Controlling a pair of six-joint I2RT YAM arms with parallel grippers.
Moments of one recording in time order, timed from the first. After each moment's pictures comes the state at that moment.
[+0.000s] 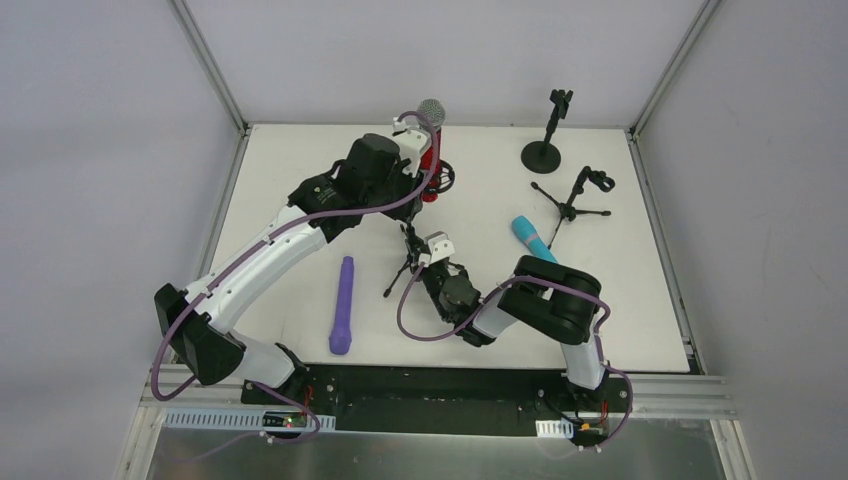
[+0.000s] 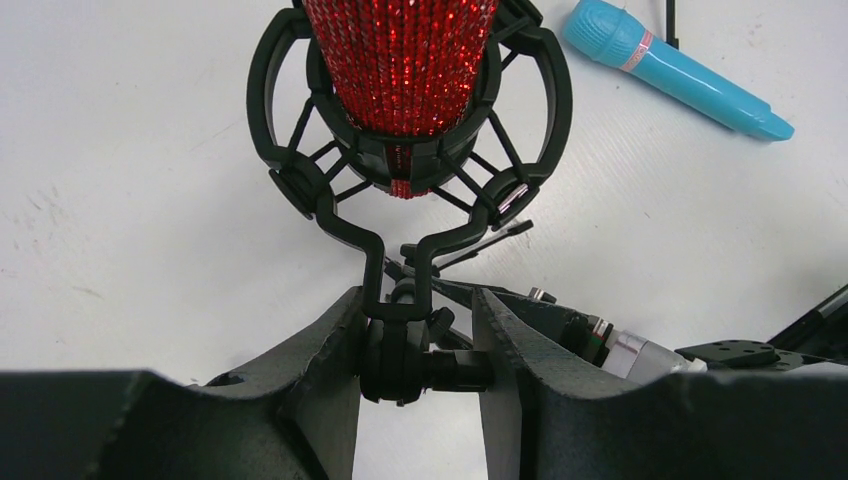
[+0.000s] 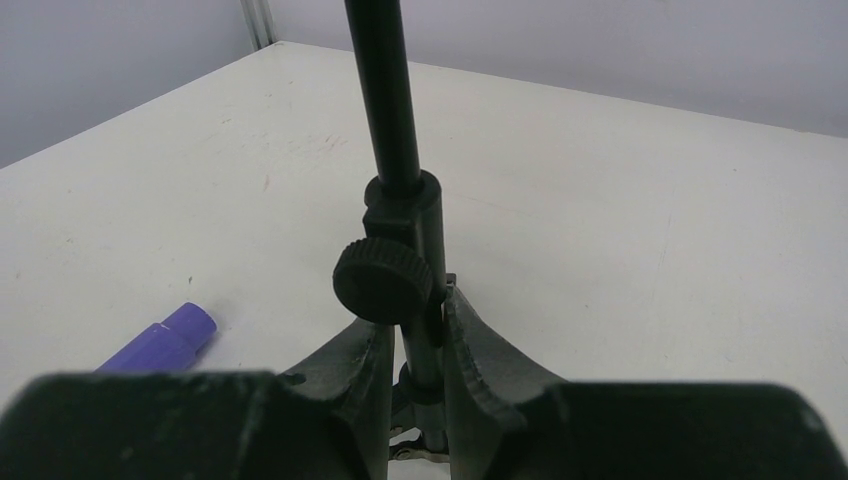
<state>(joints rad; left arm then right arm) -0.73 1.40 1.45 -0.66 -0.07 -0.14 1.12 1.99 0.65 1.48 0.64 -0.05</state>
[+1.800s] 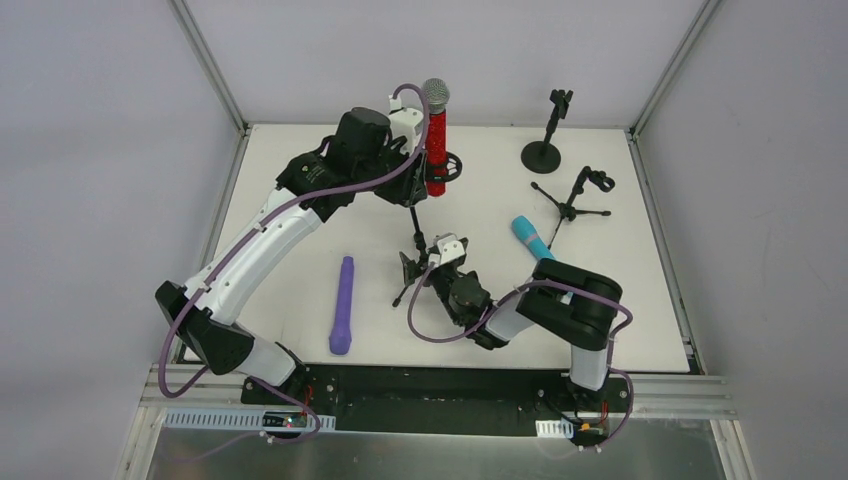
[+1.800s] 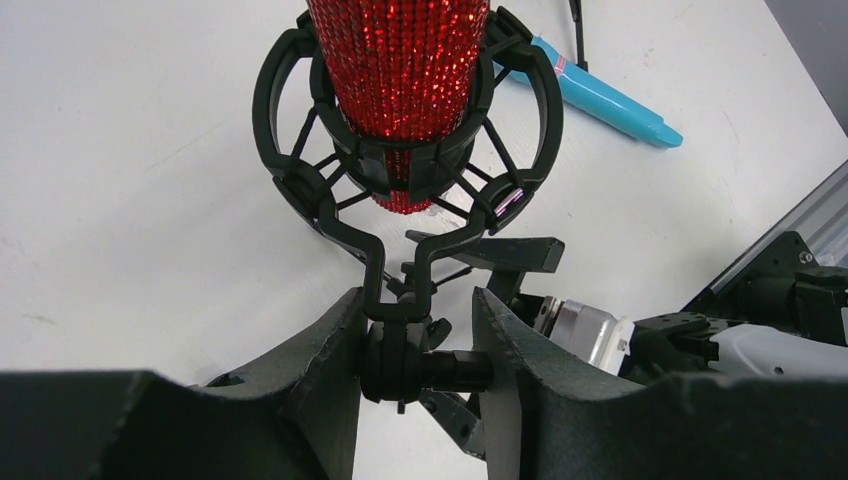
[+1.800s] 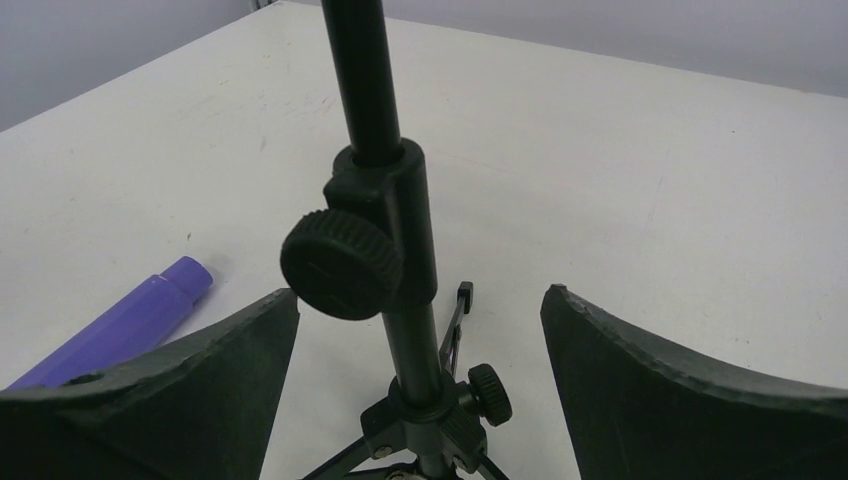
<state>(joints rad) -0.66 1.46 1.66 -0.79 0.10 -0.17 1.12 1.89 0.56 1.38 0.61 0.01</state>
